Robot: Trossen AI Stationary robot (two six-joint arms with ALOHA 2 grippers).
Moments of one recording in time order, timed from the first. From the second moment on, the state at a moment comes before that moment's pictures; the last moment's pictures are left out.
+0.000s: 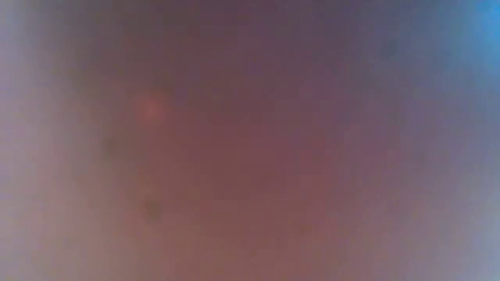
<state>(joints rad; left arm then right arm) -0.39 0.34 0.12 0.83 -0.77 0.44 0.17 0.67 0.73 -0.41 0.50 0.00</state>
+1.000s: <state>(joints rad) -0.24 0.17 0.31 -0.01 -0.53 0.22 0.16 0.00 0.25 -0.30 0.50 0.04</state>
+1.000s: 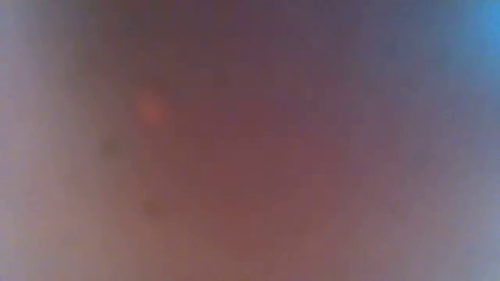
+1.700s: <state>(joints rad) -0.24 0.00 0.23 -0.07 -0.42 0.23 0.23 0.00 0.17 -0.27 0.47 0.07</state>
